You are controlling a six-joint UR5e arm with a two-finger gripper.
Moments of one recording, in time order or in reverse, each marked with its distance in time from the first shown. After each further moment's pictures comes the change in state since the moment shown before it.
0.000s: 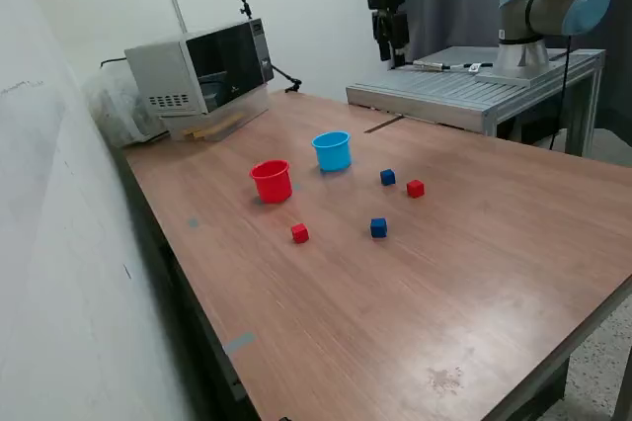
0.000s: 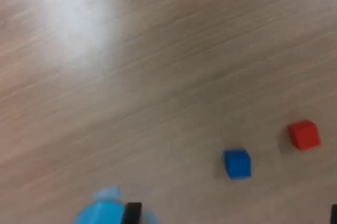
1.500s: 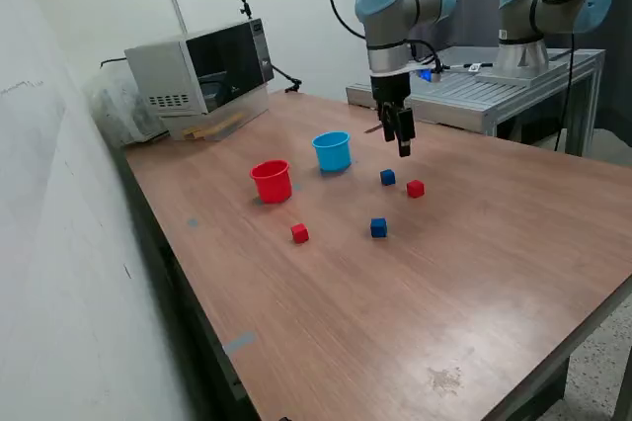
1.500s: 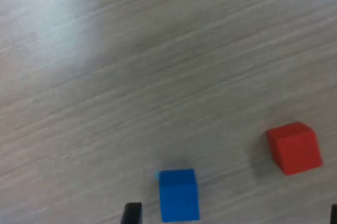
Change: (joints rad) arm 0.121 0.361 -0.063 -0.288 -0.020 0.114
